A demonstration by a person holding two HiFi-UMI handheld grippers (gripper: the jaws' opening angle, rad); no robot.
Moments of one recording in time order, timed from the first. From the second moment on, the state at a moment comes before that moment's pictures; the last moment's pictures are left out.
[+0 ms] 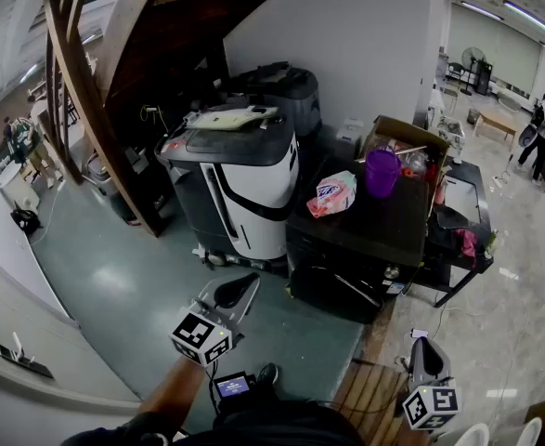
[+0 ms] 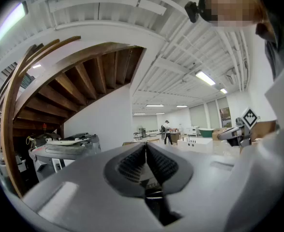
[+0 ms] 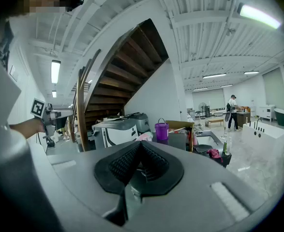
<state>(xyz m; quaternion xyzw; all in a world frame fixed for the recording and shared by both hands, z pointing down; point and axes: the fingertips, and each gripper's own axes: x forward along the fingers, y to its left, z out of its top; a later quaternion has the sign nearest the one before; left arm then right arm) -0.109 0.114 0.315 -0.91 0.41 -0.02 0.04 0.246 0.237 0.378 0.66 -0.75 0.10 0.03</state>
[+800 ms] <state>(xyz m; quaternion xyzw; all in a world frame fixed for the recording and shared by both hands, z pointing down) -0.105 0.118 0.320 -0.91 0.42 -0.03 0.03 0.255 0.231 0.366 0.66 -0.75 0.09 0.00</state>
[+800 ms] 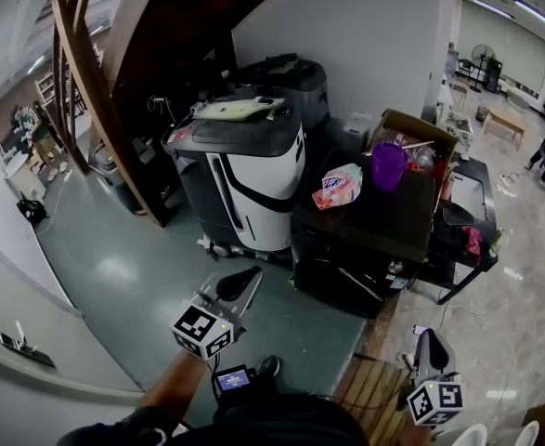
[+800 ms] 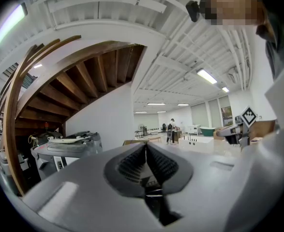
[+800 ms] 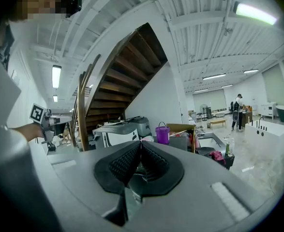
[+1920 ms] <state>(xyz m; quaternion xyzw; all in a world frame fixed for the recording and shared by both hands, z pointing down) -0.112 0.034 0.333 -0.92 0.39 -0.03 0.01 0.241 0.170 0.358 0.68 -0.73 0.09 0.01</state>
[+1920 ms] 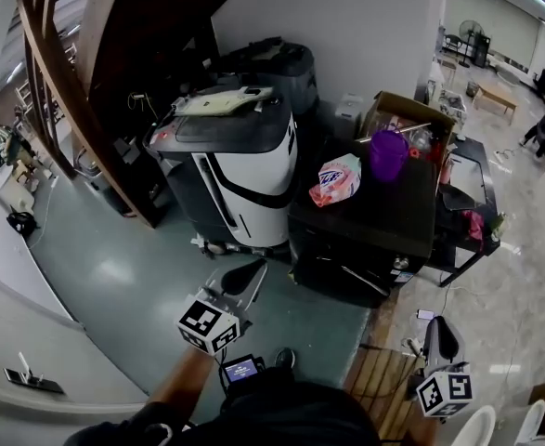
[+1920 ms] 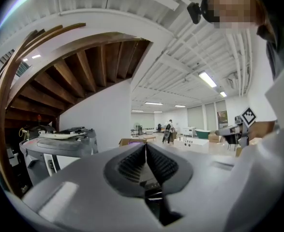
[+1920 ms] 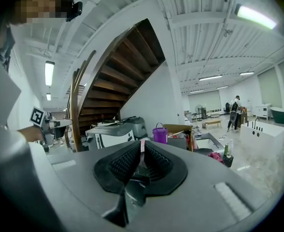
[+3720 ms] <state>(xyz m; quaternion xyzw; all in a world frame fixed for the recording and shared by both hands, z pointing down) -0.197 -0.139 0.368 -0.93 0.36 0.03 -0.06 0.155 0.018 0.330 0.72 -0.69 0.06 0.05</state>
